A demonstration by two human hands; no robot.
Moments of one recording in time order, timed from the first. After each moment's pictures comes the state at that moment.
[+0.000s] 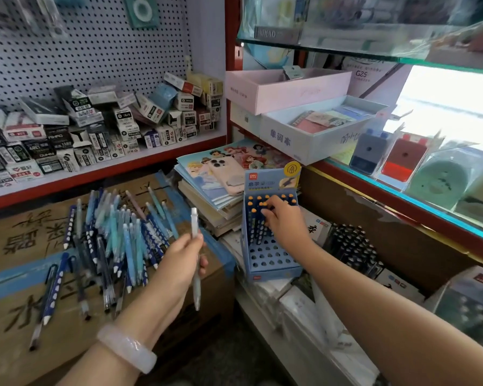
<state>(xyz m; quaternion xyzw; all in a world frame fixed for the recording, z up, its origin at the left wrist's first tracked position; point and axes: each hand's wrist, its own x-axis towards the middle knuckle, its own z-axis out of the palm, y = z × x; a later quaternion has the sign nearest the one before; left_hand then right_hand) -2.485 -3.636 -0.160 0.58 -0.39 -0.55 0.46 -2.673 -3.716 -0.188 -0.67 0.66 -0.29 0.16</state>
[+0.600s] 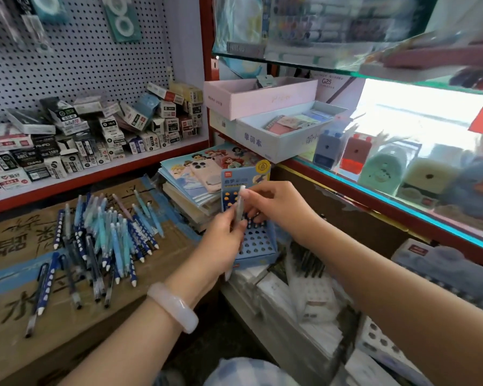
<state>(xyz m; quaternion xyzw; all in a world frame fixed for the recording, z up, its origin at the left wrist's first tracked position) -2.560 -3.611 -0.122 0.50 -0.63 -0.44 0.39 -2.690 -3.636 -0.099 -0.65 0.54 -0.41 0.36</state>
